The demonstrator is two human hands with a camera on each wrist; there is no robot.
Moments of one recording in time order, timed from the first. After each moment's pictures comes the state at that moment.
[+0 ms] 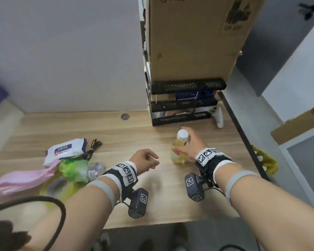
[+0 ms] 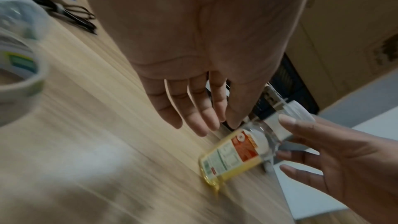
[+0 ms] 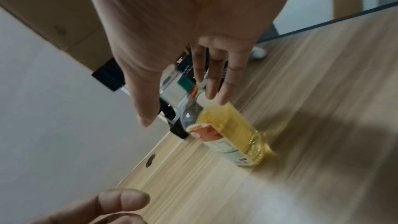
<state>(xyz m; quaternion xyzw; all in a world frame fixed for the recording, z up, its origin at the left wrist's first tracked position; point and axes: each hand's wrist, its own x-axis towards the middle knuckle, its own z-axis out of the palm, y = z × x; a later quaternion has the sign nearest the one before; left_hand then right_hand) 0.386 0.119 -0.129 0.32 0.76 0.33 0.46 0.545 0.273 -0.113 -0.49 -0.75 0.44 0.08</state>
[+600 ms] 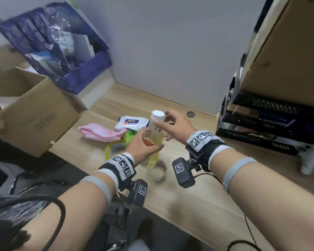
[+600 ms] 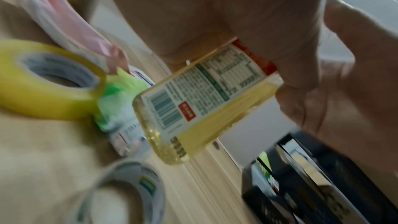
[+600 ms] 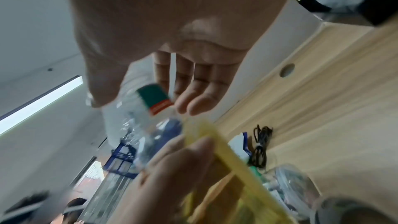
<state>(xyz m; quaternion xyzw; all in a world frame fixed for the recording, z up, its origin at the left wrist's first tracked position) 0.305 -0.013 -0.091 0.17 0.84 0.48 0.18 0.346 0.159 -0.041 -0.12 -0.79 0.61 0.02</state>
